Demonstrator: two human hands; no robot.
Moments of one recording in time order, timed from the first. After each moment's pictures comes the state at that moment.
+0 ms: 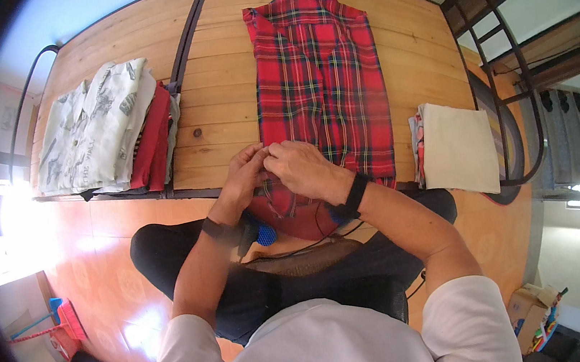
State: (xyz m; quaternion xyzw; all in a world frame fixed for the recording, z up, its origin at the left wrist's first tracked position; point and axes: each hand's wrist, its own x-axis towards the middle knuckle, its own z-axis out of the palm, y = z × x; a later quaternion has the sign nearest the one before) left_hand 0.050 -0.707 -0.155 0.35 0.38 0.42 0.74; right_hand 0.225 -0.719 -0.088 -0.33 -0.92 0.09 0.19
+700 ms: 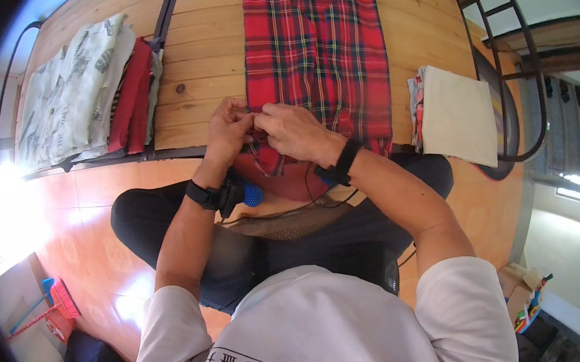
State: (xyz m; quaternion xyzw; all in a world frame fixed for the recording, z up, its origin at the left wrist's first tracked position) left_hand 0.047 -0.697 -0.177 0.46 0.52 0.40 0.60; right_hand 0.228 -0.714 -0.123 -0.39 -0.89 0.18 0.17
